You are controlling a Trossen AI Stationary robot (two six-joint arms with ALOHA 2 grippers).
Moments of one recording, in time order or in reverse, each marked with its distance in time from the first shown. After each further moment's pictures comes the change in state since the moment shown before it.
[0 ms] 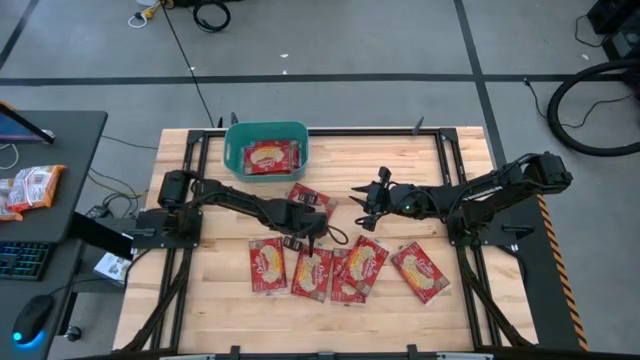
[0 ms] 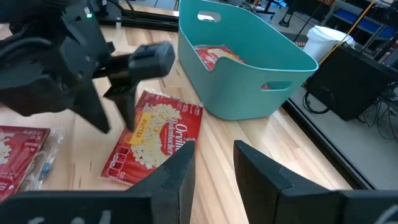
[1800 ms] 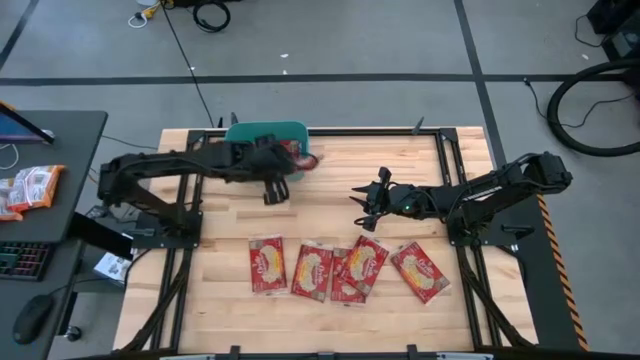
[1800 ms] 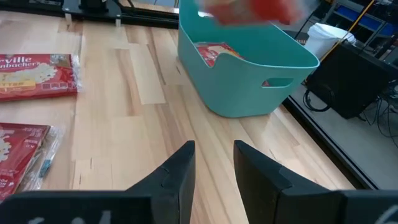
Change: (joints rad) left arm 0.226 -0.504 0.161 -0.409 0.039 -0.189; right arm 0.000 0.000 0.000 -0.007 0.000 0.003
